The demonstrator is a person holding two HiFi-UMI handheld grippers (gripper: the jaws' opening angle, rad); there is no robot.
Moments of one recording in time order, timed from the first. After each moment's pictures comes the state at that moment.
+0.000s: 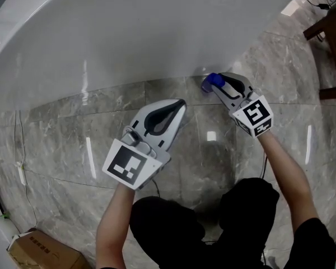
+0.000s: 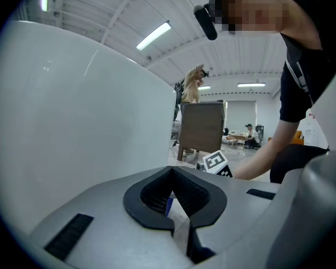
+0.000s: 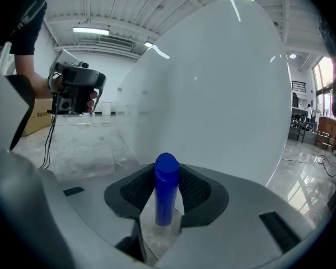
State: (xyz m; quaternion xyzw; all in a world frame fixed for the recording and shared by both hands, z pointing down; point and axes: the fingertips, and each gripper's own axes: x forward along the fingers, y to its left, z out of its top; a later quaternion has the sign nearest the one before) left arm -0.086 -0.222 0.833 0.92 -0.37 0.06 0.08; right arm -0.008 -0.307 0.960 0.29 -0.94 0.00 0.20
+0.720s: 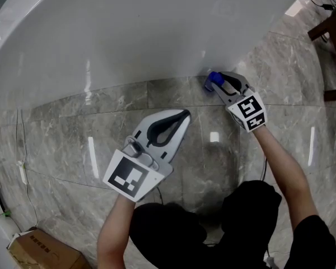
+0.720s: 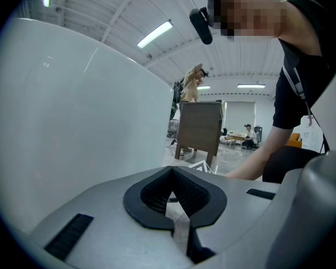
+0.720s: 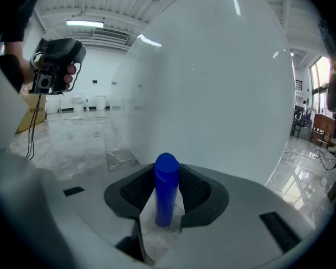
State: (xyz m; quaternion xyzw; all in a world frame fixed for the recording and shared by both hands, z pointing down) left arm -0.082 -0.204 0.841 0.92 -0.37 0.07 0.10; right arm -0.011 -0.328 1.013 0.31 -0.92 0.01 0.23
